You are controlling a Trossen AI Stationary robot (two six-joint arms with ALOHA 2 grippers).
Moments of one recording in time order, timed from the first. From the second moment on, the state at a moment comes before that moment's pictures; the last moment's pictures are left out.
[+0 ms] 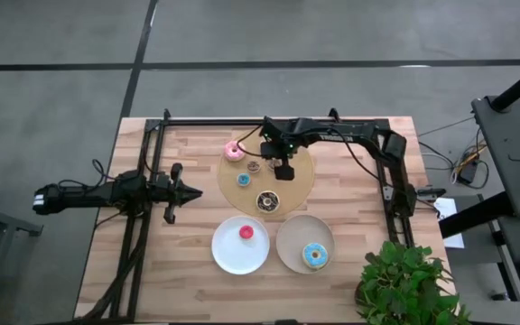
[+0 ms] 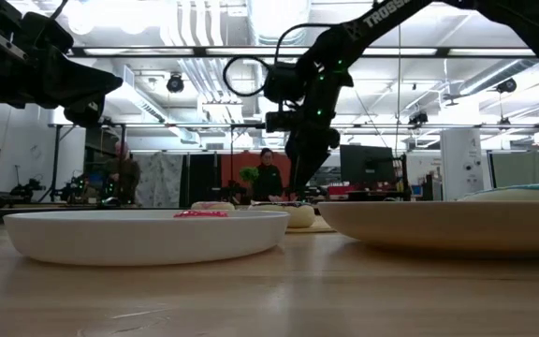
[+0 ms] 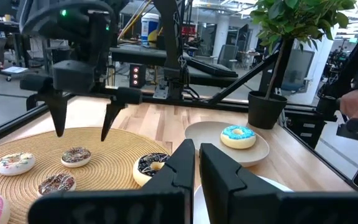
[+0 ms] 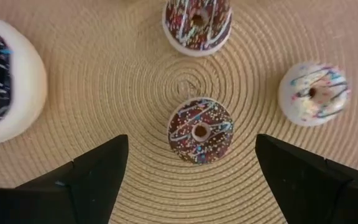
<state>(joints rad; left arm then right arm) 0.06 0.15 0.01 0.11 0.08 -0.11 -0.39 2.07 1.60 -0.80 -0.09 -0.43</state>
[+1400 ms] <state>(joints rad) 0.06 0.15 0.01 0.11 0.08 -0.11 -0.41 2.16 1.60 -0.72 -0.08 -0.42</state>
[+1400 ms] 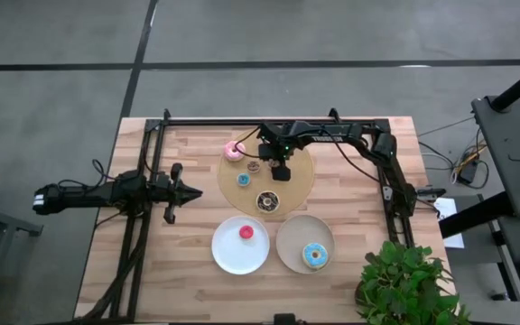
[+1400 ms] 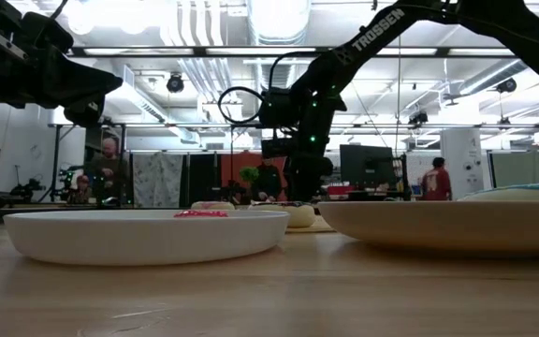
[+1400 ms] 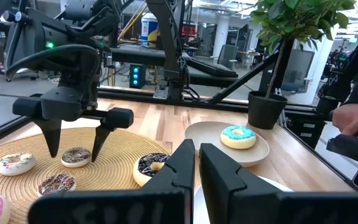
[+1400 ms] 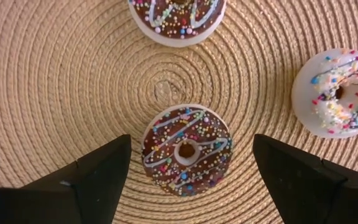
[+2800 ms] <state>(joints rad) 0.06 0.15 0.01 0.11 0.08 -0.11 -0.41 2.16 1.60 -0.72 -0.07 -0.44</state>
